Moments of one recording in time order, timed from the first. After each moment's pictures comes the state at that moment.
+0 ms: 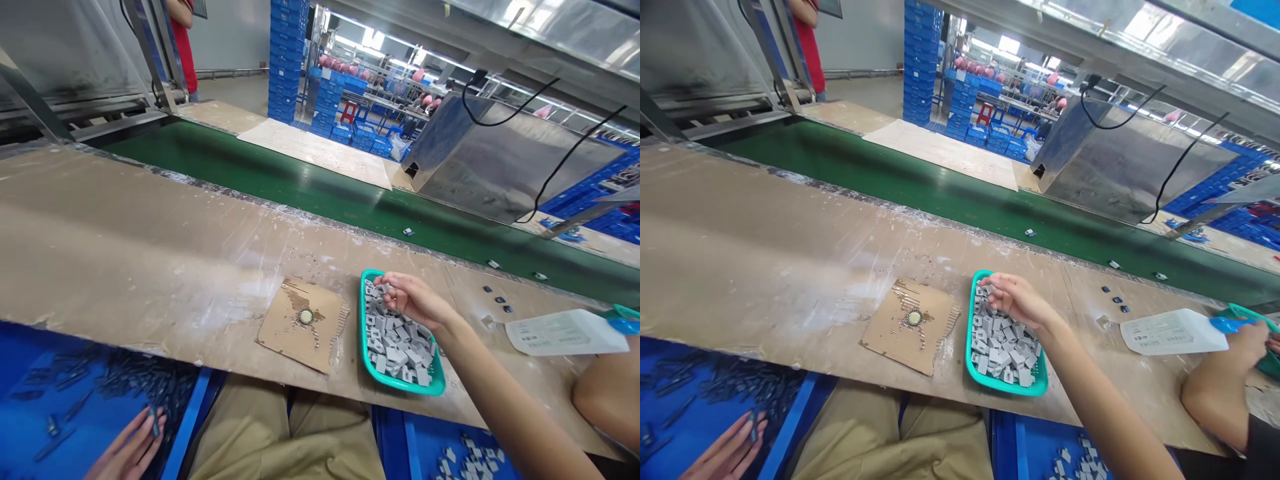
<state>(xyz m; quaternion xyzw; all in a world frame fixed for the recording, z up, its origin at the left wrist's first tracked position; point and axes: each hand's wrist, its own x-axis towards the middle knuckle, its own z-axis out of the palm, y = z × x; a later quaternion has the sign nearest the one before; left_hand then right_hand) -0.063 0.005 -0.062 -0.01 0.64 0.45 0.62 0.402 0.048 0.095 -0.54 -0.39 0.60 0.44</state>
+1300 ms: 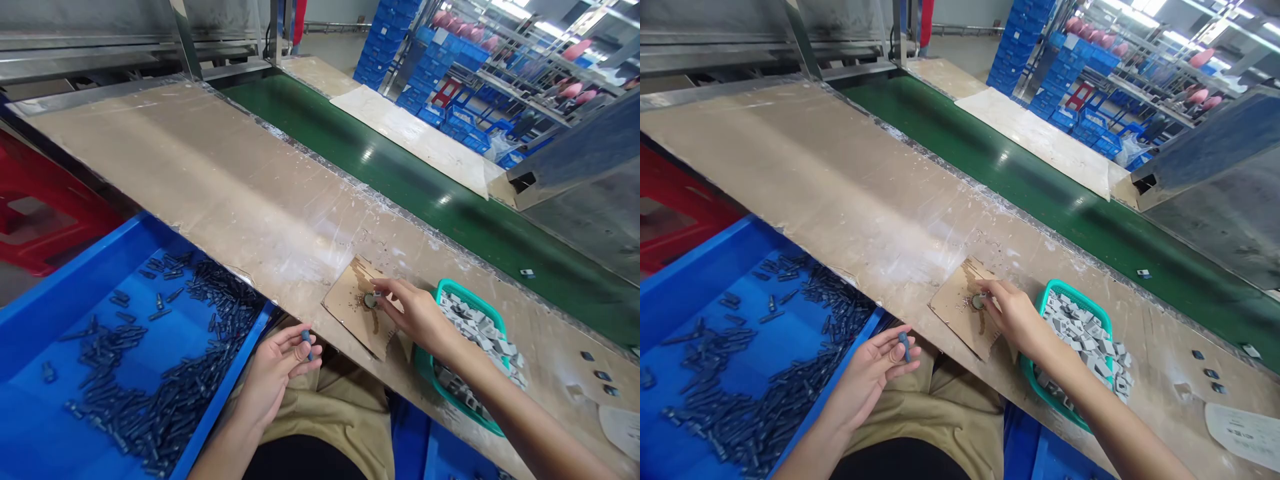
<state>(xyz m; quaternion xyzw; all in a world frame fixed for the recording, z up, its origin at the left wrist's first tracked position) 0.049 -0.016 0.015 0.10 0.45 0.46 0.76 0.286 0.067 0.069 -0.53 -0.83 0.14 0.10</state>
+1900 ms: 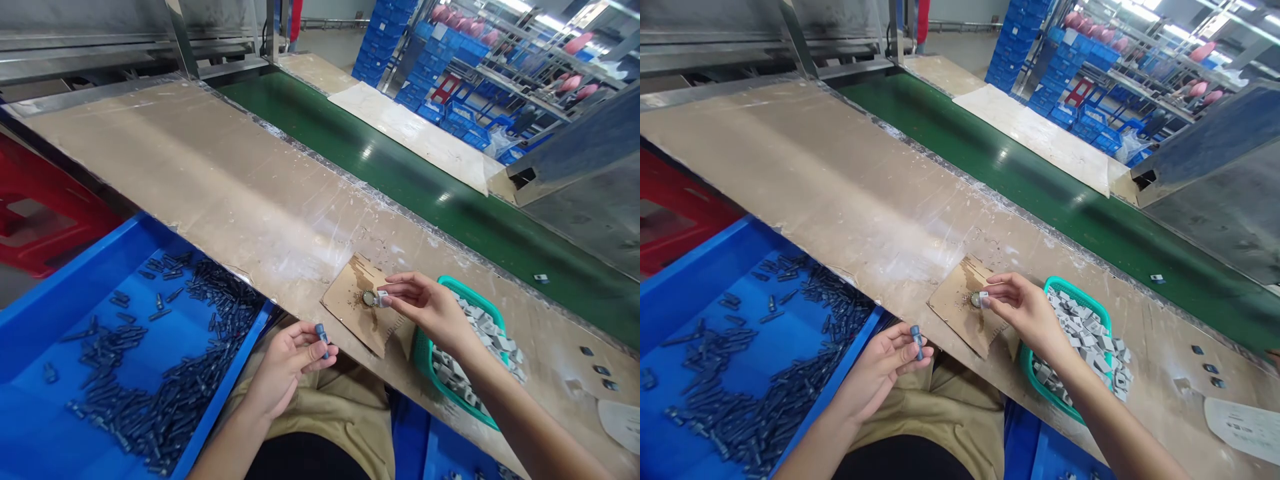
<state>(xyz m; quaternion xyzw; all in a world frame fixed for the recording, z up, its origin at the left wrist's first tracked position) 0.059 -0.009 0.024 0.15 0.38 0.44 0.80 0.288 0.058 0.087 -0.59 -0.62 0.42 0.28</state>
